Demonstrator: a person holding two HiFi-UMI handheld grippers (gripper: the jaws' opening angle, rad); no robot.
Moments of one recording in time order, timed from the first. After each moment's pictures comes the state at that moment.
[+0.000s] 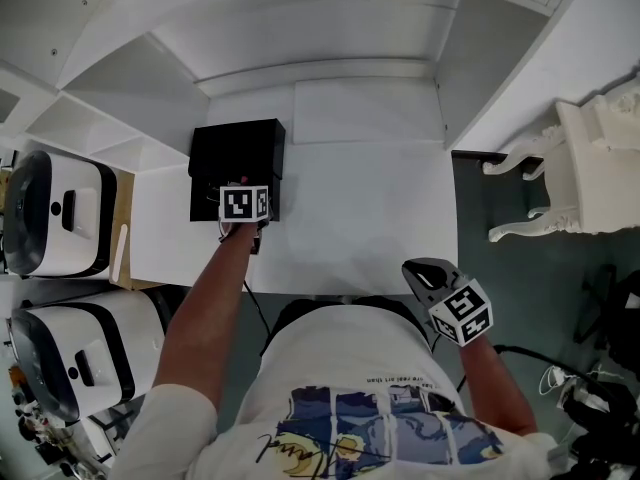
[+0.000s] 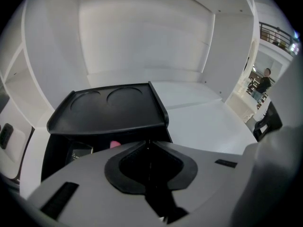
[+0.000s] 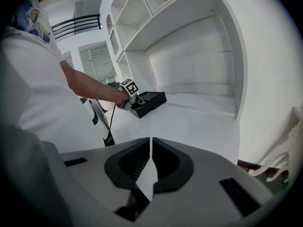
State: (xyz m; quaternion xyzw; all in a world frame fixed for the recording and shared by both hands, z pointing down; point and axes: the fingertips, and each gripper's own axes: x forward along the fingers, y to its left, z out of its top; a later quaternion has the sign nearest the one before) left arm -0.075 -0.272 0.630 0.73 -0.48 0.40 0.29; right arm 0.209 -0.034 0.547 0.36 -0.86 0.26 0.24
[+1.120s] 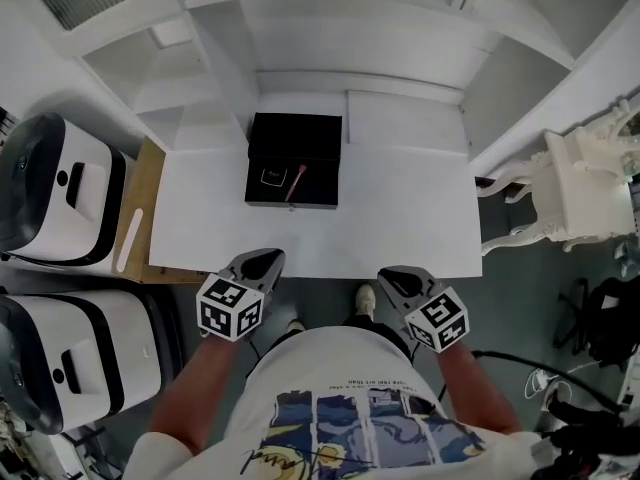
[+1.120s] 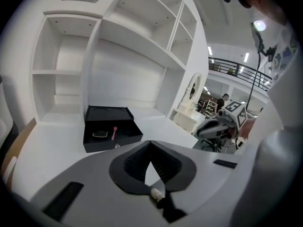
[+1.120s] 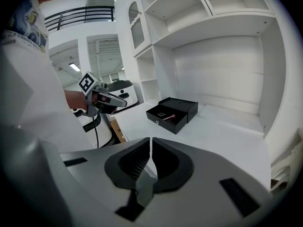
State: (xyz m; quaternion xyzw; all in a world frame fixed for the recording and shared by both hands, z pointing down) left arm -0.176 -0.062 0.483 0.88 -0.33 0.22 0.25; right arm 0.004 0.001 0.497 0.37 -0.87 0.21 0.25
